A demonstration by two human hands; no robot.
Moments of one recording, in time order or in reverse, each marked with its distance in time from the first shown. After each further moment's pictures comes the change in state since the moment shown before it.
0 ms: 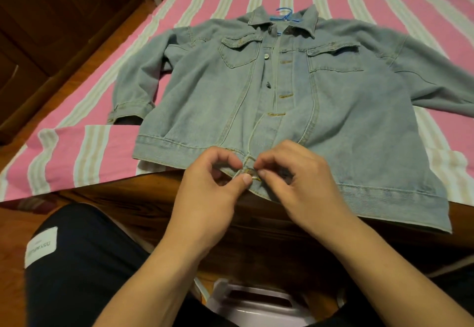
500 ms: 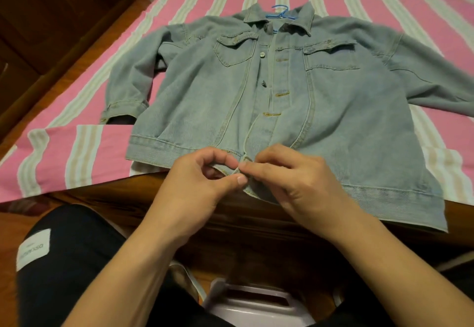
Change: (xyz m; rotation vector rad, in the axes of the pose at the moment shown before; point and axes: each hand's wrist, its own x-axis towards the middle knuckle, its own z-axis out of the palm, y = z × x) left_hand 0.013 0.010 -0.016 -0.065 -0.177 -0.097; right_hand 0.001 0.014 -0.009 -0.155 -0.057 -0.375
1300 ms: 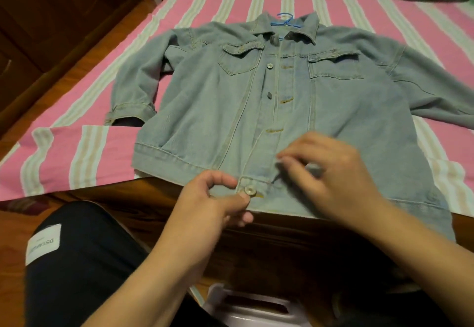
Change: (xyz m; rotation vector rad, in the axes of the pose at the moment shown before) left_hand -0.024 -0.004 0.012 -0.306 0.063 -0.274; right_hand 0.012 0.013 -0.028 -0.042 0.001 0.183
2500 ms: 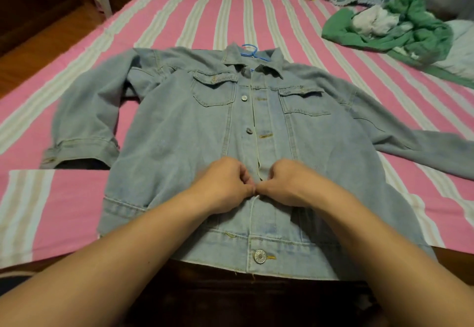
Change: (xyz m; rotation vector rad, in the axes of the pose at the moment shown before) left_hand 0.171 0.032 0.020 0.998 -0.349 0.341; right_hand 0.092 0.024 0.042 -0.358 -0.663 0.925
